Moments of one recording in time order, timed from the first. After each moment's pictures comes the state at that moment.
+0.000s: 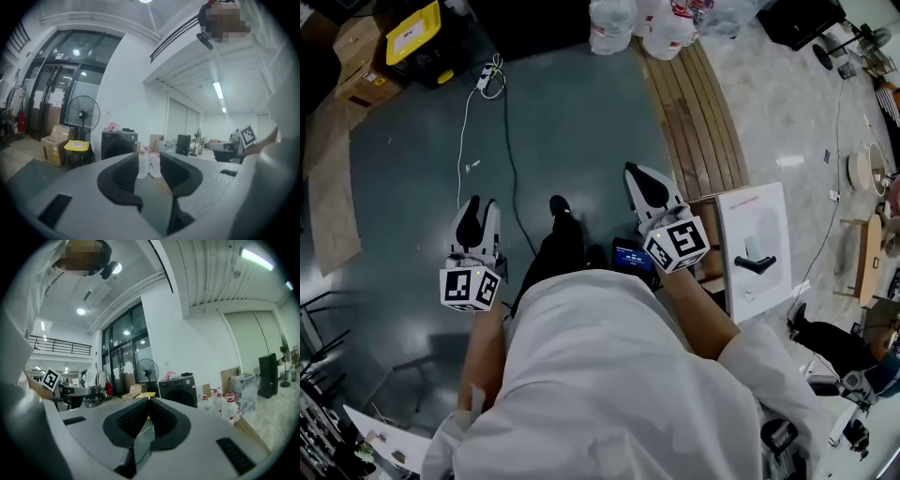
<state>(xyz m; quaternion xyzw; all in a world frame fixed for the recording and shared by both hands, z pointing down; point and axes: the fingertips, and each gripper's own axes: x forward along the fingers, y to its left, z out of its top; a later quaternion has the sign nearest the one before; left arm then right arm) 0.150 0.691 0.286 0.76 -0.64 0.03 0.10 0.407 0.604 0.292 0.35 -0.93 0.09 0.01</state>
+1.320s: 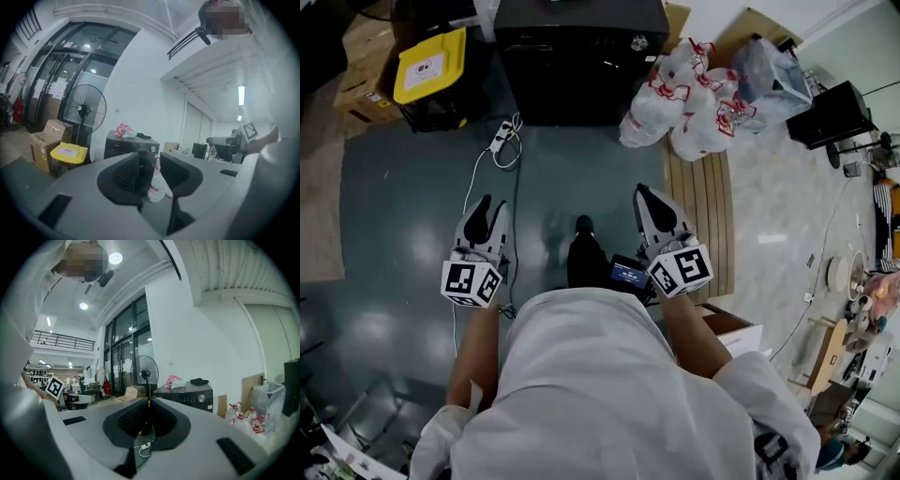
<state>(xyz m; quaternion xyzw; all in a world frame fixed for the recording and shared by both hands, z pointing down) -0.069 0.257 0.311 0.74 -0.66 -0.01 0.12 0.180 0.157 0.269 0.31 -0.95 0.07 0.02</state>
